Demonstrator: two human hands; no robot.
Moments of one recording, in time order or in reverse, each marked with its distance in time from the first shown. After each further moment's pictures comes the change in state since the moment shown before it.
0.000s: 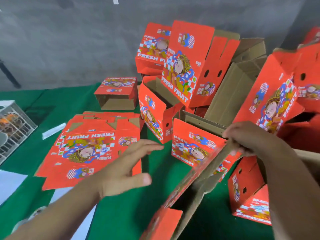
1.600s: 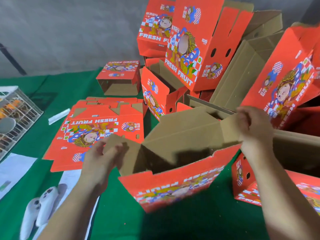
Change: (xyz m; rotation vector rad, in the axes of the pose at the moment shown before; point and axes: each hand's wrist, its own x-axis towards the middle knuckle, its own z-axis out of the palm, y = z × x) left_hand -0.030 -0.054 0.039 -0.767 0.886 -0.549; right_hand 0.017 0.065 0.042 0.100 0.591 -0.659
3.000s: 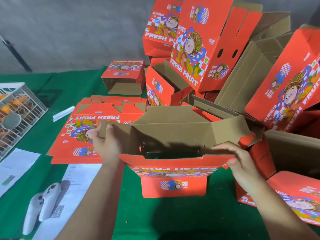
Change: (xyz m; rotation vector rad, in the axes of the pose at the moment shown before) left_hand 0.061 -0.016 0.035 -0.215 0.542 0.136; right_hand -0.078 -0.014 -0.006 0.330 -0.515 0.167
